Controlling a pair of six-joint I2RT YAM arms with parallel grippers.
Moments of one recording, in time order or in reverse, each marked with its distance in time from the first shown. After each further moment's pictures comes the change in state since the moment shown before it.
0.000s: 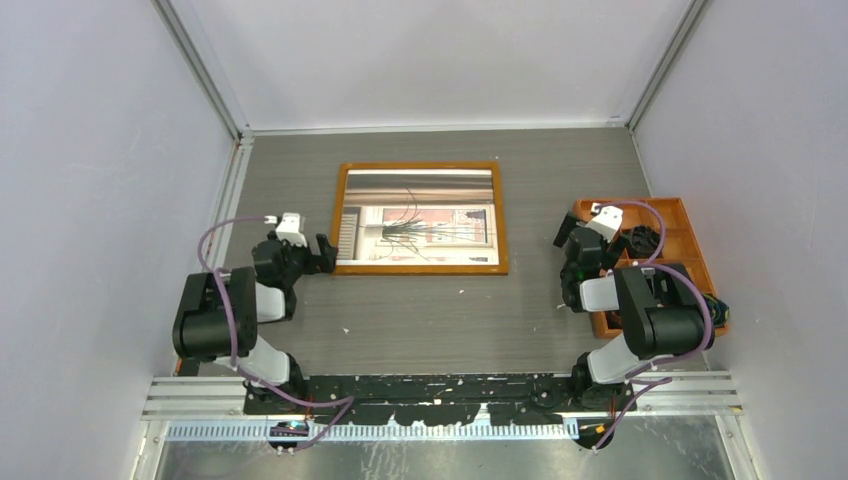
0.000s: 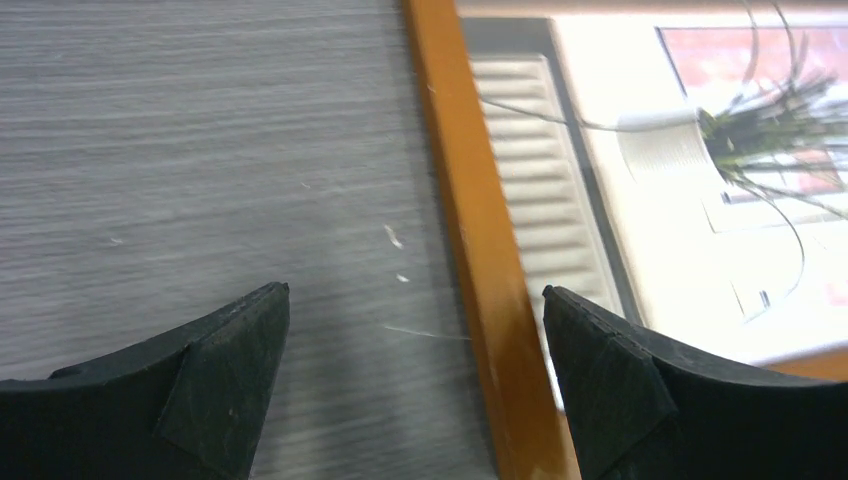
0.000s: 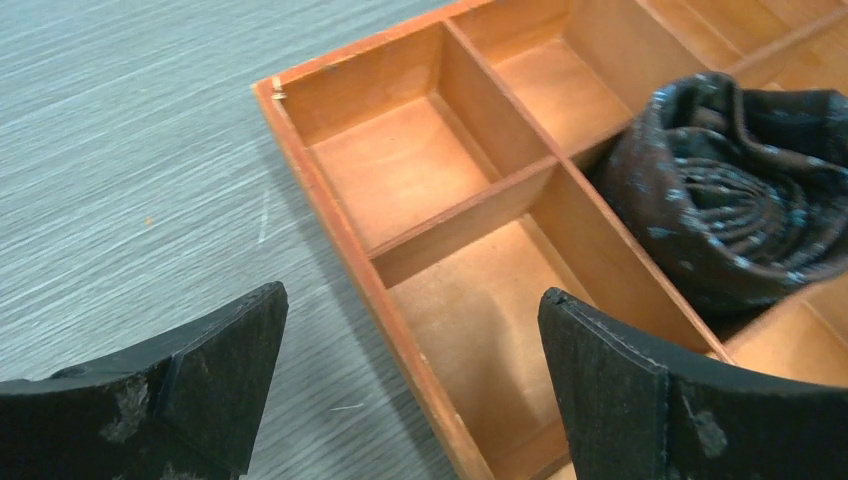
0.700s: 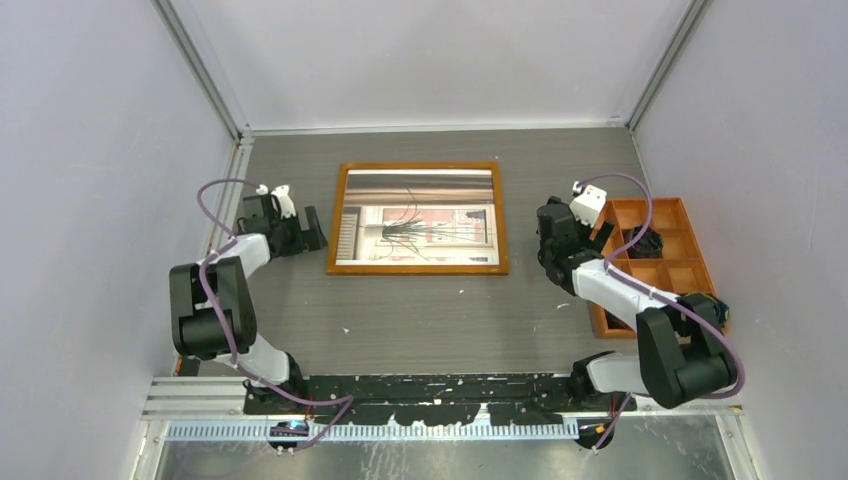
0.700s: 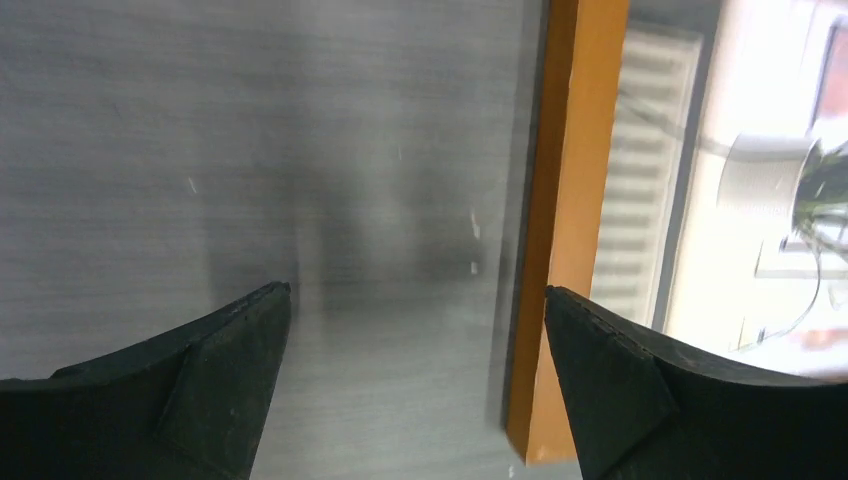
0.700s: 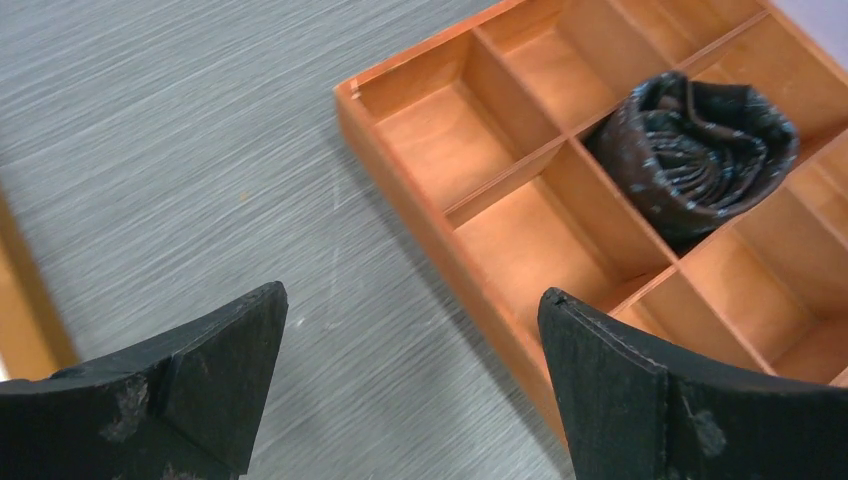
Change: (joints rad) left arm 0.032 0.035 0.488 -0.988 -0.076 -0.022; right arm 0.254 -0.236 0.266 -0.744 0.240 0.258
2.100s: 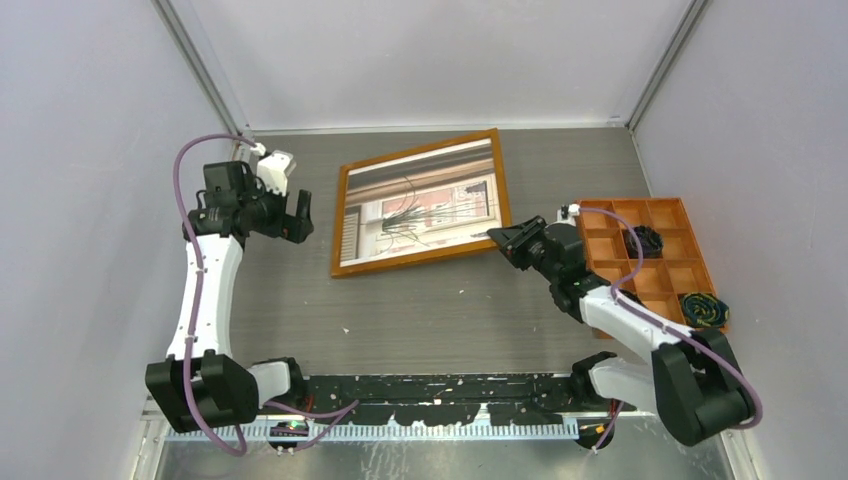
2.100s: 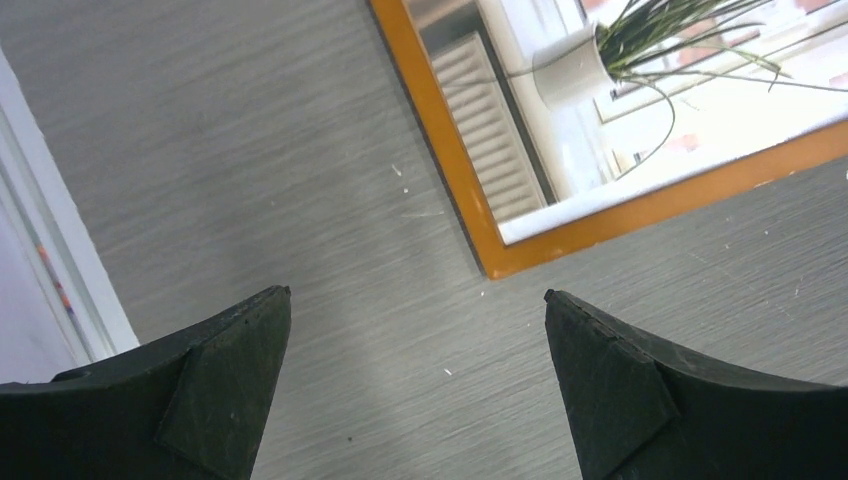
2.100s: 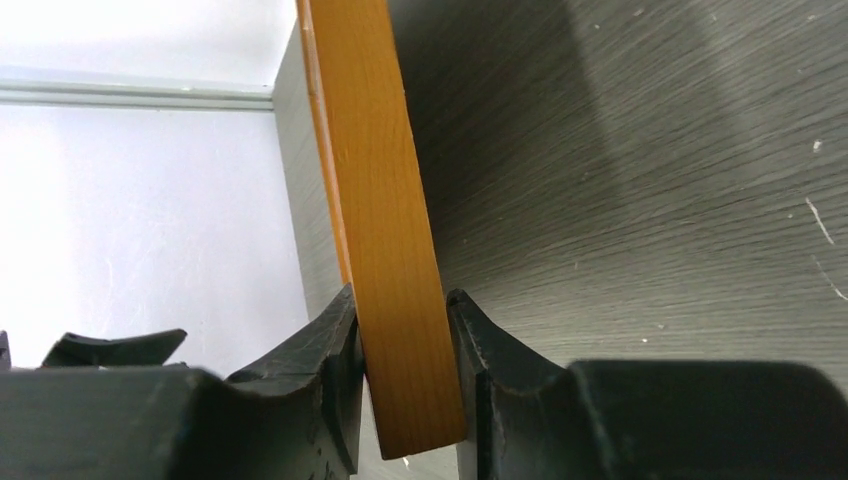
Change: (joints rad) left arm -0.029 -0.378 0.387 -0.603 0.119 0.416; right arm 0.027 -0.192 -0.175 0.215 -0.933 0.747
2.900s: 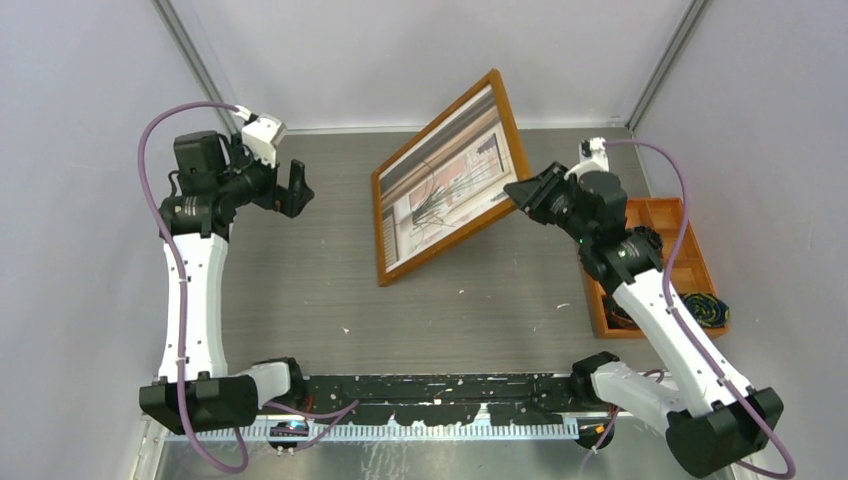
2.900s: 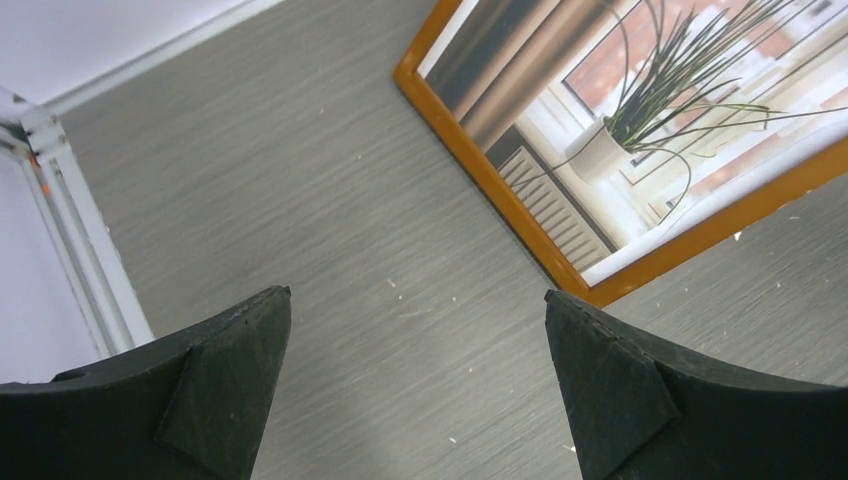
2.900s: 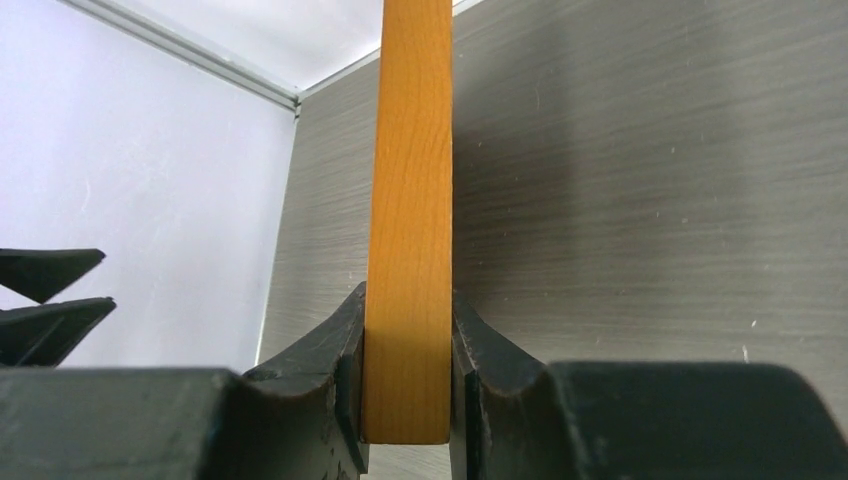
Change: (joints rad) left arm -0.013 -0.007 0.260 -0.036 0.158 -0.003; right arm -0.003 -0.081 0.612 -0.580 -0.001 -0.443
